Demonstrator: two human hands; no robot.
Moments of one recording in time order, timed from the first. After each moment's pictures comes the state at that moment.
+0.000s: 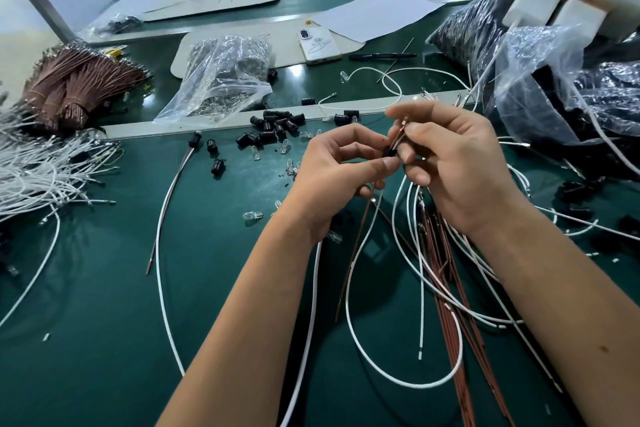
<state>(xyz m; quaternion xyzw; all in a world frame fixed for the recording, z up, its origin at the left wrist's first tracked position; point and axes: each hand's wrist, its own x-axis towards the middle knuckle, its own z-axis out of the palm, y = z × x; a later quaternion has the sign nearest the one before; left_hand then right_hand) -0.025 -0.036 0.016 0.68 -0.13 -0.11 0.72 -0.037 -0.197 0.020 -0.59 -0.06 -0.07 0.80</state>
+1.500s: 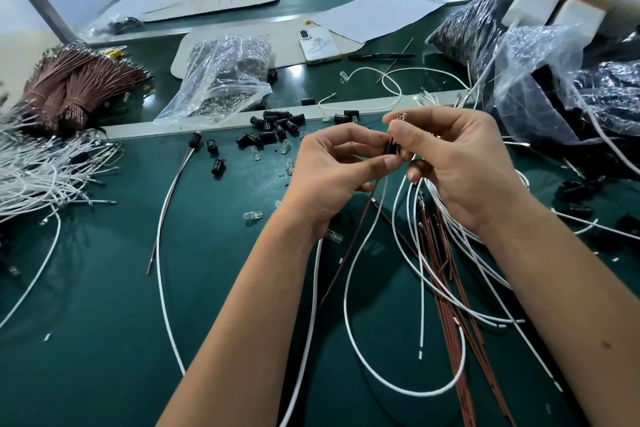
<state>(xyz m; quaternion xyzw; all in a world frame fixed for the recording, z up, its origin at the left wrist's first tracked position) -0.026 -0.036 0.015 0.67 -0.14 -0.07 0.73 -0.037 -0.204 0.017 -0.63 -0.06 -0.08 0.77</state>
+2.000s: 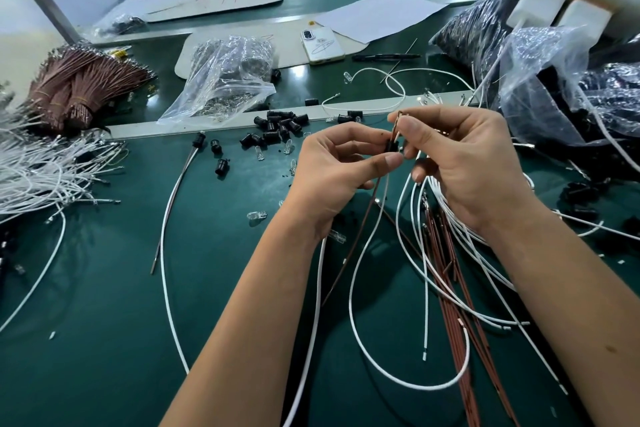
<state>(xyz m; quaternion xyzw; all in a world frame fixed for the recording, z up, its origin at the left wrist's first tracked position) -0.024 -0.035 0.014 0.67 -0.13 -0.07 0.73 -0.035 -0.204 0.016 -0.64 -0.07 -0.11 0.76</state>
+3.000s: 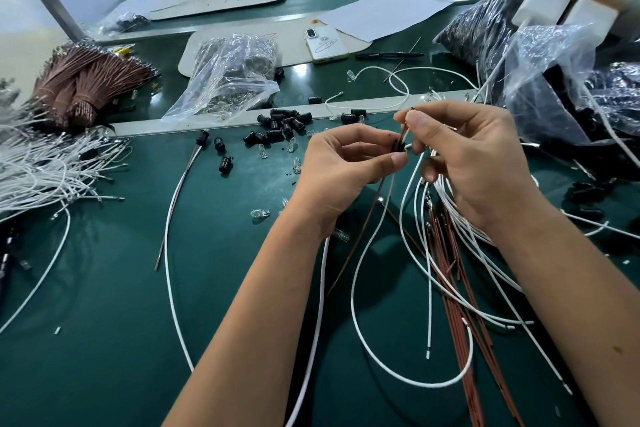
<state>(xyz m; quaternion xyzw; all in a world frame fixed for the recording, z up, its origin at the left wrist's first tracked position) -0.023 -0.036 0.013 0.66 -0.12 -0.08 0.74 -0.039 -0.203 0.020 -0.66 -0.07 -0.14 0.74</state>
